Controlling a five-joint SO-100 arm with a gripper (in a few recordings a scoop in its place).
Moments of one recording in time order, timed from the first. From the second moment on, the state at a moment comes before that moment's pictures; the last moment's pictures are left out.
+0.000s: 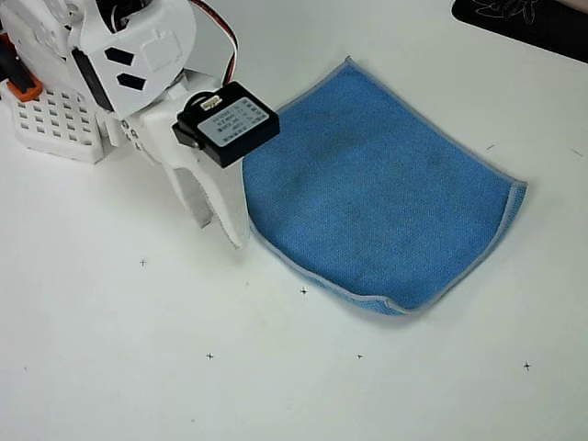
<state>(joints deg) 5.6 188.5 175.5 64.7 -1.5</state>
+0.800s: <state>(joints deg) 6.3 161.5 149.2 66.9 -21.4</state>
